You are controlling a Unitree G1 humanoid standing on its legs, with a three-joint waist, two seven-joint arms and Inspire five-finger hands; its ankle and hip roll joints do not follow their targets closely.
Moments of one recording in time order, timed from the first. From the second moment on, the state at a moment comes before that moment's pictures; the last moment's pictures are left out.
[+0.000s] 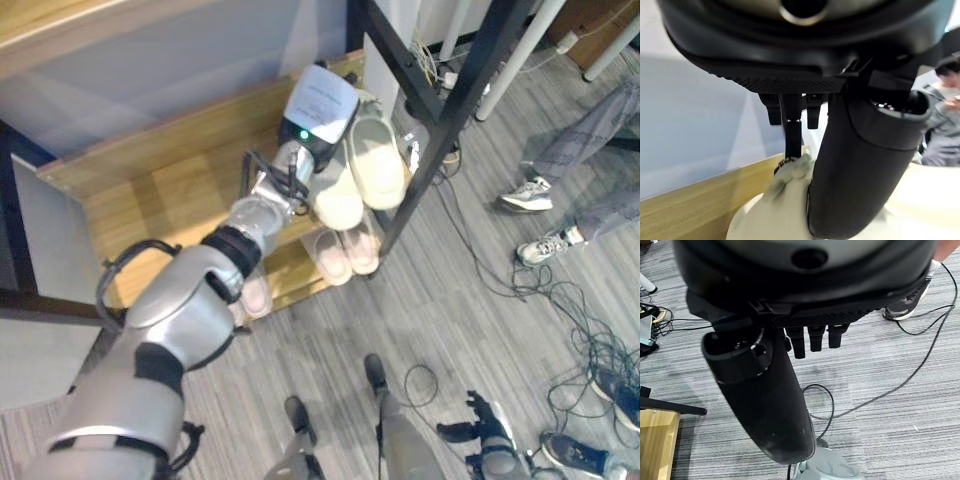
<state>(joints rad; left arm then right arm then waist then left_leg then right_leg) -1.34 0.41 -0.94 1.02 0.71 0.08 0.51 -0.09 -0.30 0.33 1.17 0.12 -0.22 -0.33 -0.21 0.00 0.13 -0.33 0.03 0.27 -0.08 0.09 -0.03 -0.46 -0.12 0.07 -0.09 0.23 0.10</state>
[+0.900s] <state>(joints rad) -1.30 0.45 -0.87 1.00 0.61 0.04 0.47 -0.11 -0.29 0.34 1.19 0.12 -0.17 -0.30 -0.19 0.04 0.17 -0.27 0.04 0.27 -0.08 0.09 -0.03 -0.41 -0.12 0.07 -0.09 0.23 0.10</state>
